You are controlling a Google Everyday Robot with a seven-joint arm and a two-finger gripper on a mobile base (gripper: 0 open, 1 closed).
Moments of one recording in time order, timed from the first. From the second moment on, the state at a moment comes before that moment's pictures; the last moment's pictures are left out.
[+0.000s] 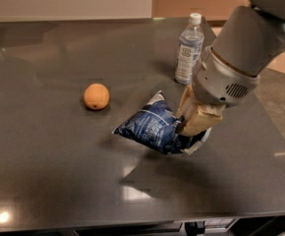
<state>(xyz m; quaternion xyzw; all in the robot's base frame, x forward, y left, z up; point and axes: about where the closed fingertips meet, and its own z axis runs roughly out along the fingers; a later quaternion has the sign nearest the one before) 0.398 -0.084 0.913 -0.72 0.67 0.14 0.12</state>
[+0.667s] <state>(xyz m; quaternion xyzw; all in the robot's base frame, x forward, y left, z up) 0.409 -0.095 0.977 -0.72 0.65 0.17 0.18</state>
